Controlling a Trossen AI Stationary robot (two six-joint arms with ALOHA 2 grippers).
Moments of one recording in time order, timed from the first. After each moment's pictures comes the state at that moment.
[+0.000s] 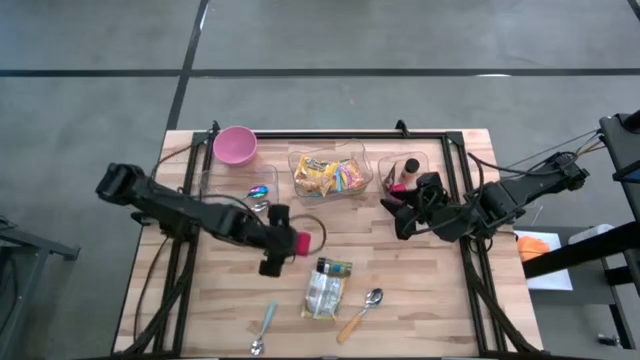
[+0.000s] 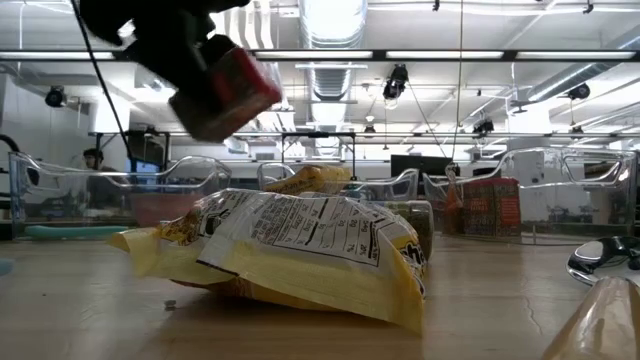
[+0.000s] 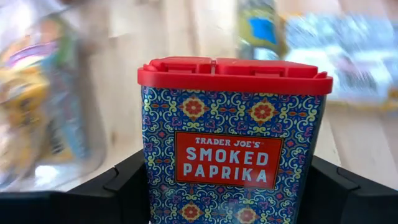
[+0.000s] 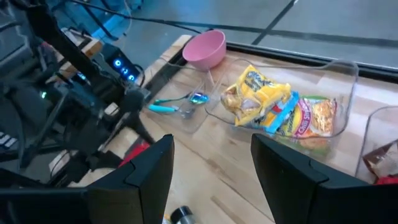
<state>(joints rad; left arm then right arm) -0.30 1.46 1.02 -0.57 -0.26 -0.04 0.45 1.15 1.23 -0.78 0.84 1.11</state>
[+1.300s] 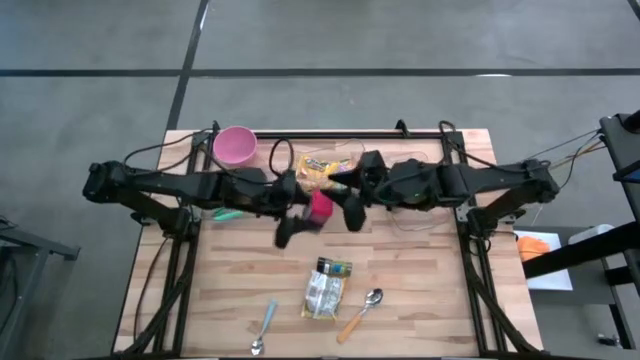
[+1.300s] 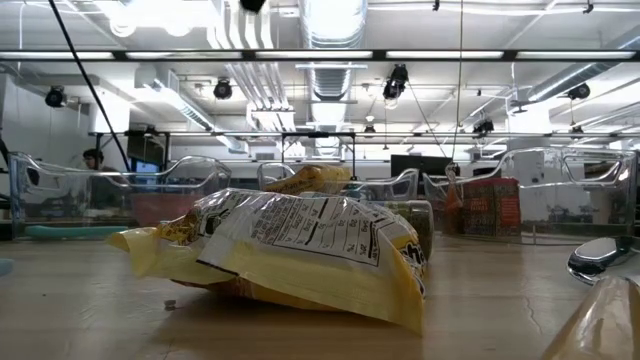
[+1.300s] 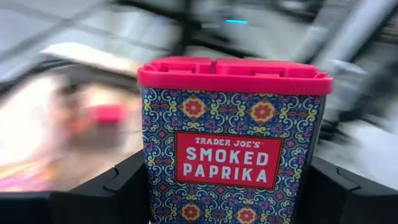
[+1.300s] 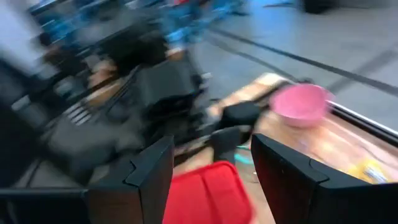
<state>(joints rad) -0.10 1.31 1.15 -0.16 0.01 -0.30 0.20 1.49 1.64 -0.41 0.43 0.57</state>
